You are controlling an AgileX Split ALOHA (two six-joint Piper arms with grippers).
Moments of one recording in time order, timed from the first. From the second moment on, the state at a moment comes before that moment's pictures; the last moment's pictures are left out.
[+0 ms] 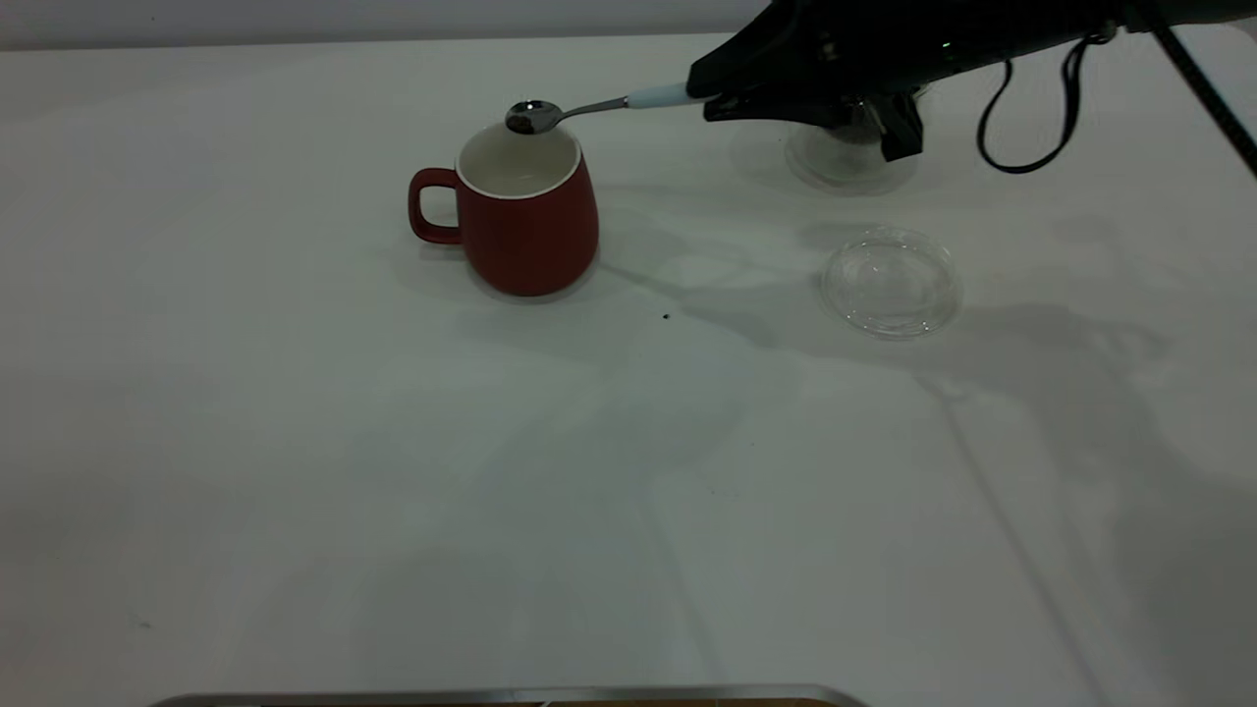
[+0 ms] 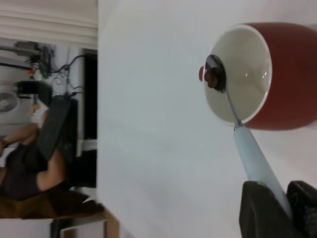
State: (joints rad) left arm -0.01 -0.02 -0.49 0.06 1.14 -0.06; right arm 0.23 2.23 -1.15 1.76 0.81 -1.16
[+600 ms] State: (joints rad) left arm -0.01 -0.02 -0.49 0.06 1.14 -0.07; right arm 0.25 2.23 -1.15 1.77 0.68 -1.47
